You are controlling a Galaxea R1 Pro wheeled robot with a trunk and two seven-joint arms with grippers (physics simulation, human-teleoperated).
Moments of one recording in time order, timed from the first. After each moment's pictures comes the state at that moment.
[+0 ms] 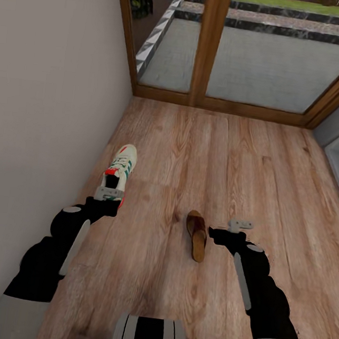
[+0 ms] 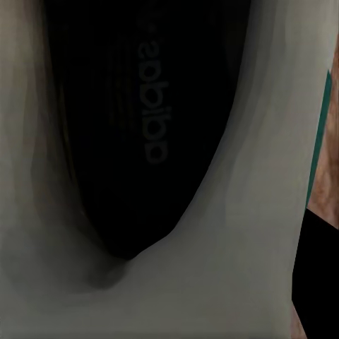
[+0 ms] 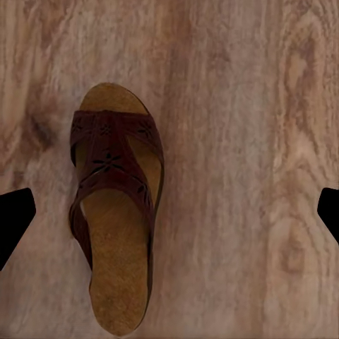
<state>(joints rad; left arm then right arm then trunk) -0.60 -0.01 -0.08 -1.52 0.01 0.81 -0.02 -0.53 0.02 -0.01 -1.37 0.01 0.68 0.02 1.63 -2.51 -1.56</state>
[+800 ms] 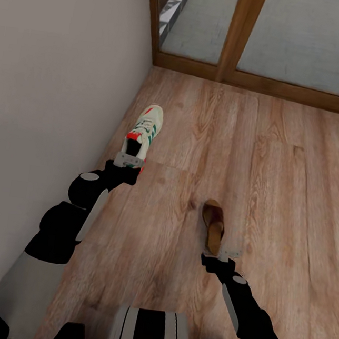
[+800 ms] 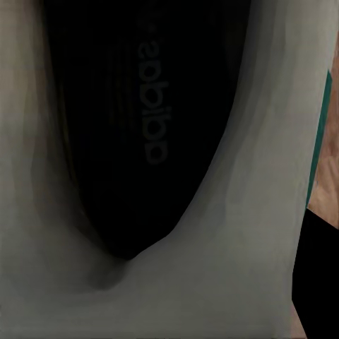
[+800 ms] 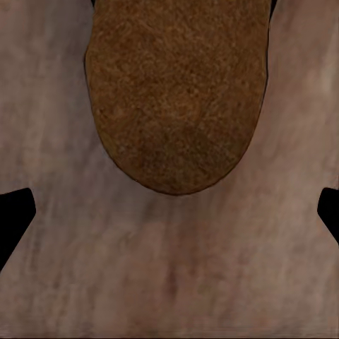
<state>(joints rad) -0.84 -0.01 -0.25 -1.52 0.01 0.81 -0.02 -0.53 0.01 -0.01 -0.84 0.01 0.22 0.02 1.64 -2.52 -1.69</state>
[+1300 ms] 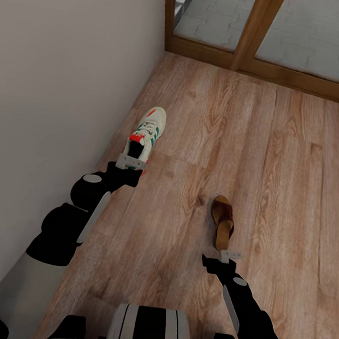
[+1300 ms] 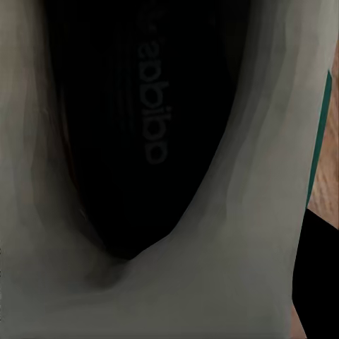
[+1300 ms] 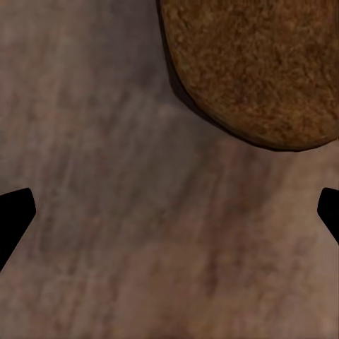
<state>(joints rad) -0.83 -0.01 -0.28 -1.52 0.01 0.81 -0.02 -0.53 0.01 -0.01 -0.83 0.00 0.19 0.02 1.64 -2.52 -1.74</state>
